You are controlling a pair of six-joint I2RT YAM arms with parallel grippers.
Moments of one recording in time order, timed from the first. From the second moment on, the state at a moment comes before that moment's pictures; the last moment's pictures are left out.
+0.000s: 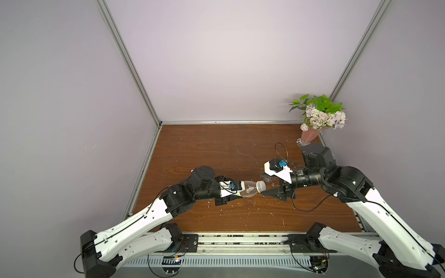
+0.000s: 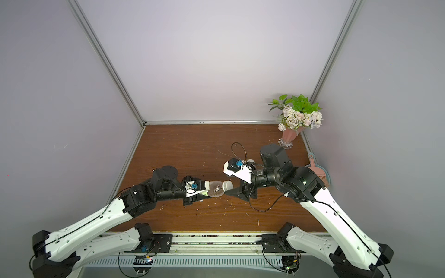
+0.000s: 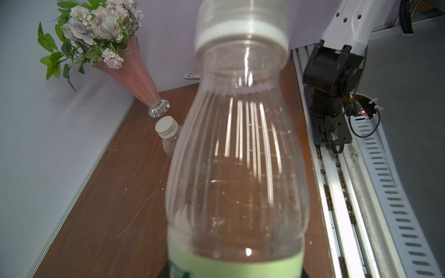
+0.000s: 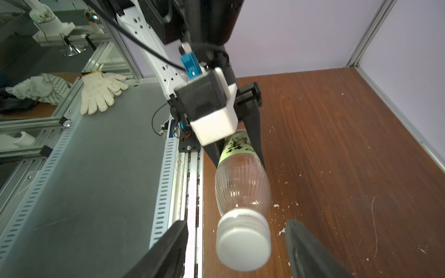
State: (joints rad) left arm -0.91 0.90 0.84 -0.41 0.34 0.52; right arm 0.77 1.02 1.36 -0.99 -0.59 -0.42
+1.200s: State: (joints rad) left arm -0.91 0.88 0.83 -0.41 0.29 0.51; right arm 0.80 1.04 1.34 -1.00 -0.47 -0.36
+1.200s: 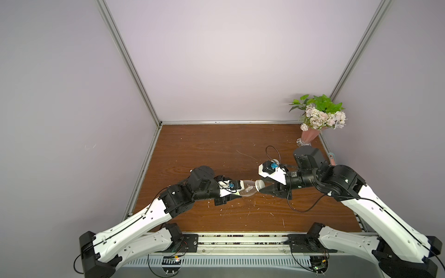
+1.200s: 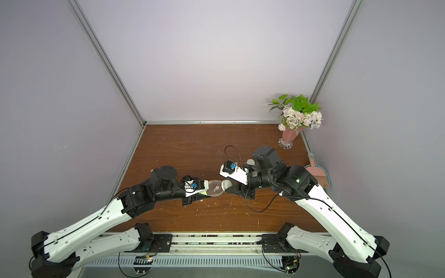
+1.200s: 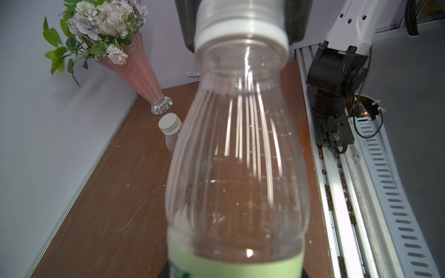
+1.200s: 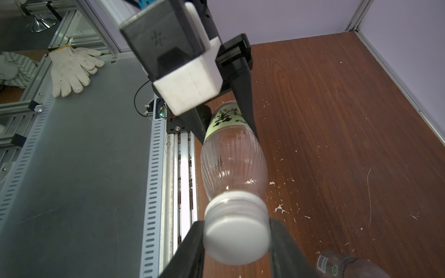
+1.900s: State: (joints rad) left arm -0.91 0.85 0.60 -0.02 -0.13 0.70; right arm 0.65 1.11 1.14 -0.50 -0.63 0.33
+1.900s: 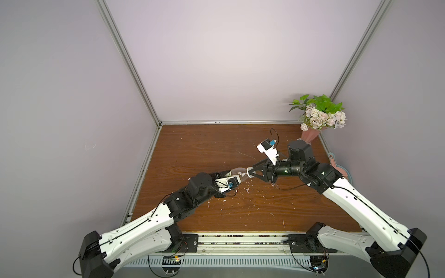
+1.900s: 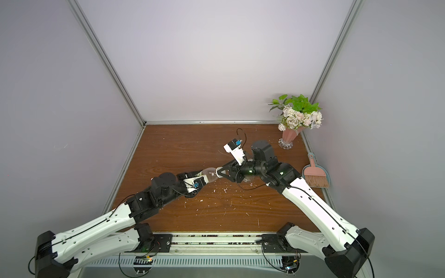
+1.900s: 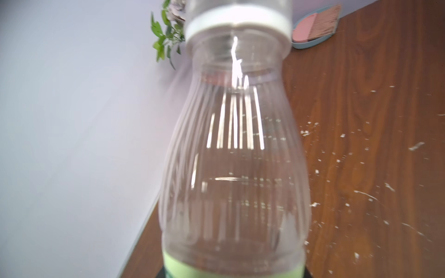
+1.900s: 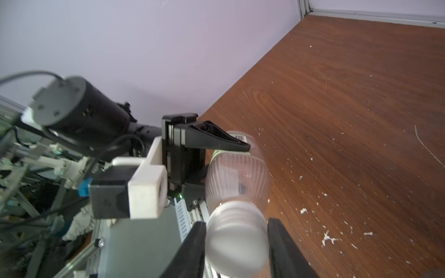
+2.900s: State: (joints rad) left arm -0.91 0.84 0.50 0.35 -0.27 0.65; right arm 0.56 0.86 1.02 -0.12 -0.48 0.41
